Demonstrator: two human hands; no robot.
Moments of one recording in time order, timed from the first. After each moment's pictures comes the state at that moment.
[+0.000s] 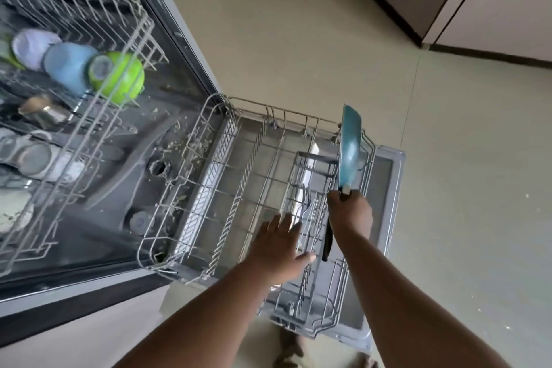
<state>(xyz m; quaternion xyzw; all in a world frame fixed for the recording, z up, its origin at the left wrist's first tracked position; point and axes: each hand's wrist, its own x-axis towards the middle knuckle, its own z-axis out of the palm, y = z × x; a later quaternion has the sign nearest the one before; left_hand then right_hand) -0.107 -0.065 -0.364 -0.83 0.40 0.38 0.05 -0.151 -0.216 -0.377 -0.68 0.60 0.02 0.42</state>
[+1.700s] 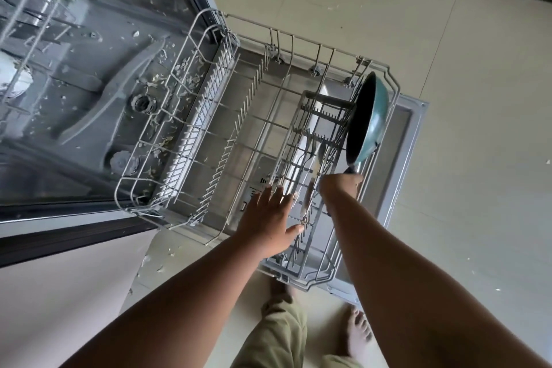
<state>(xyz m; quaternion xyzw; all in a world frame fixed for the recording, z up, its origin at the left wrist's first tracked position) -0.142 -0.021 -0.447 -0.85 0.39 0.36 0.05 -0.162 -0.180 -0.470 -0.48 0.69 0.07 0.53</state>
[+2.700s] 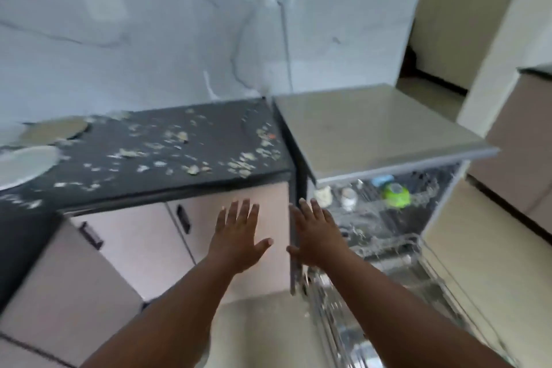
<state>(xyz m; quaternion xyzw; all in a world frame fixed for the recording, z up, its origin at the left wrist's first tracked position) -0.315 0.297 0.008 -0.99 -0.14 0.00 0.02 -0.224 0.125 0.014 -0.93 -0.37 0.03 0.05</state>
